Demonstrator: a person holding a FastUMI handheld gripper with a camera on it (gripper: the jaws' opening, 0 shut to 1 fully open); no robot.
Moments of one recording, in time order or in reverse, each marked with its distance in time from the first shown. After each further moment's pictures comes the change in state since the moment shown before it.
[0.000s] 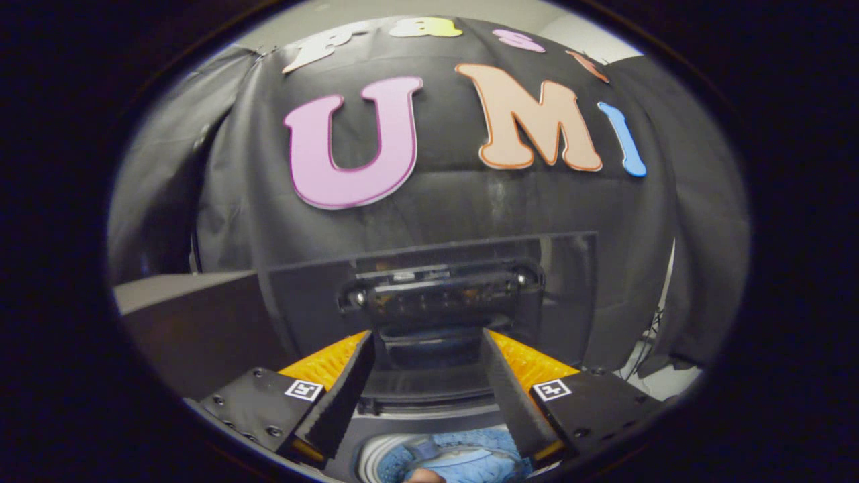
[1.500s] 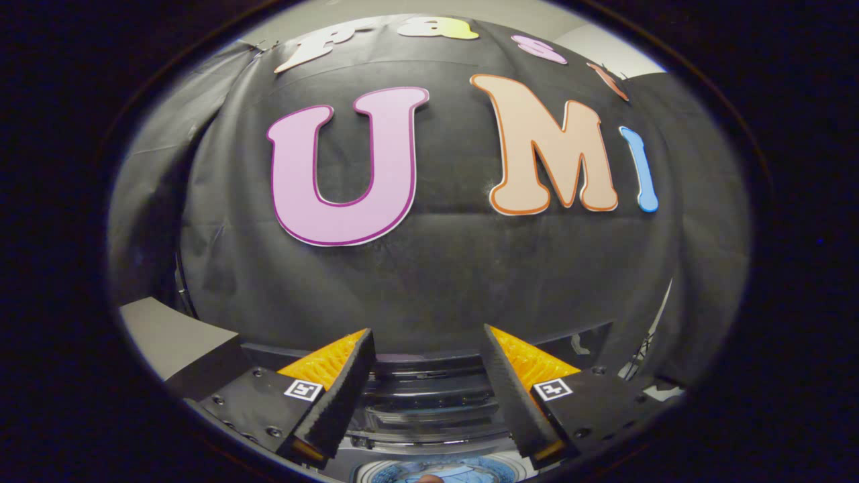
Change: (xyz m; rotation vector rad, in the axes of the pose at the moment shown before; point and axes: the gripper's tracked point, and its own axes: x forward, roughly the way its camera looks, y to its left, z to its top) arm 0.068 0.002 0.055 -0.062 0.039 -0.007
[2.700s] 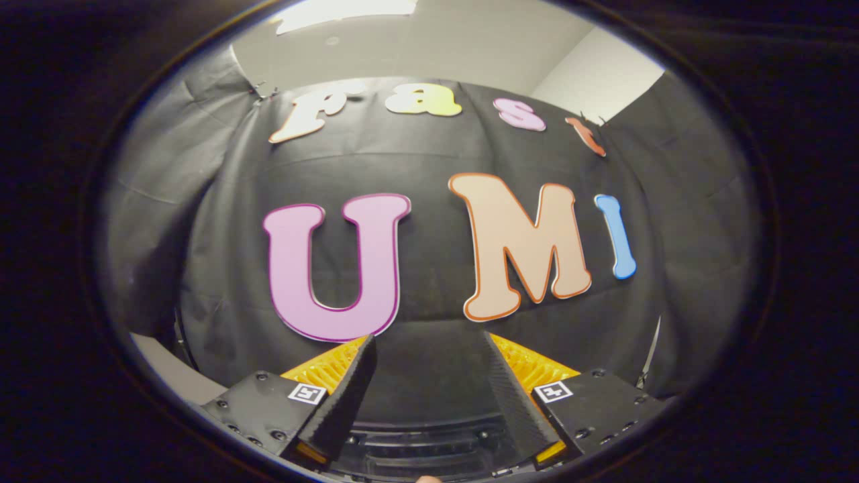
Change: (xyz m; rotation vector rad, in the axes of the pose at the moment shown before) arm 0.000 -0.014 0.145 0.026 -0.198 -0.120
